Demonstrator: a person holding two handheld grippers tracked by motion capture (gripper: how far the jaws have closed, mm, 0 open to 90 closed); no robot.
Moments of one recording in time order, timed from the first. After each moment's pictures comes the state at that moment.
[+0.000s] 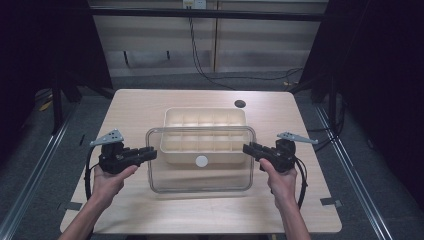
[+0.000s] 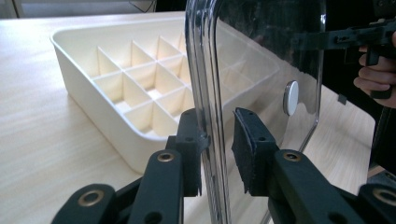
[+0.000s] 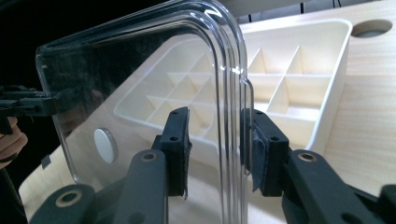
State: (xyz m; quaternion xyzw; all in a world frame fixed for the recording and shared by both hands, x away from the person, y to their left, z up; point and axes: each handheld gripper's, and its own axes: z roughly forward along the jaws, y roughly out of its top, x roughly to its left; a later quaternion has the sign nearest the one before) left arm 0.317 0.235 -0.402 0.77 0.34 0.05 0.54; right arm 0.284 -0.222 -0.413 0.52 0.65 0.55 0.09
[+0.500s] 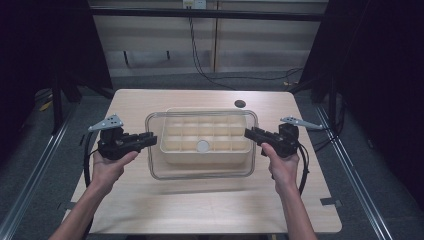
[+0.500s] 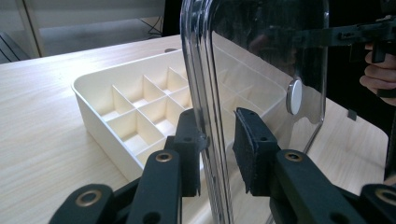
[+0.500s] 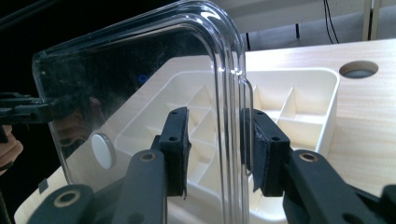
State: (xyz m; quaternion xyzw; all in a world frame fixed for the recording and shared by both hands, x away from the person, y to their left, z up) left arm 0.335 0.229 -0.374 0.77 0.34 0.08 0.54; right arm 0.307 -0.225 -0.381 0.51 0.64 0.56 0.11
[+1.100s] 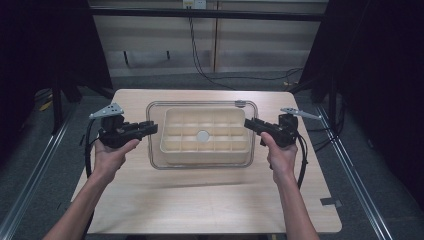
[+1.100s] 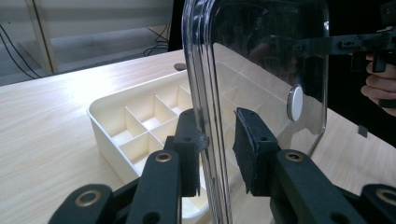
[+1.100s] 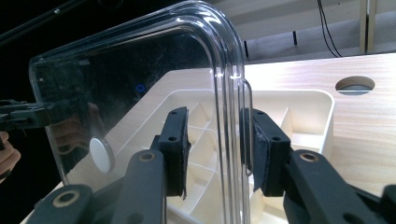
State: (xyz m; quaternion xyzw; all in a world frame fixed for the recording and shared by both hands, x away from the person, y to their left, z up) left arm 0.355 0.225 -0.358 0.76 0.34 0.09 0.54; right arm 0.329 -0.227 -0.375 0.52 0.63 0.57 0.11
